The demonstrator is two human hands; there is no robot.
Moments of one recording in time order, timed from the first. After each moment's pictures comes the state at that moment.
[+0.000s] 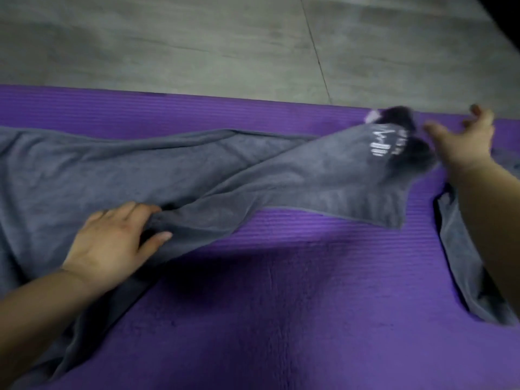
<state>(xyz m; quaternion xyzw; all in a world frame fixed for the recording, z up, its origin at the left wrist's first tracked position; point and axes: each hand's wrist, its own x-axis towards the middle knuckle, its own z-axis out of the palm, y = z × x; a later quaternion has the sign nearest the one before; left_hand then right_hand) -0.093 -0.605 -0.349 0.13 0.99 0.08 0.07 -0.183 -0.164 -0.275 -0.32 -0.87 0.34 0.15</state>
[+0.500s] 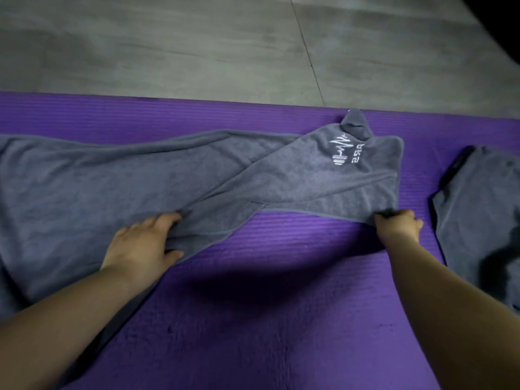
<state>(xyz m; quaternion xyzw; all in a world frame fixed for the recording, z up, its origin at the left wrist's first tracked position) -0.098 -0.570 -0.360 0.10 0.98 0.08 0.16 -0.102 -0.191 -0.370 -0.49 -0.84 0.23 -0.04</state>
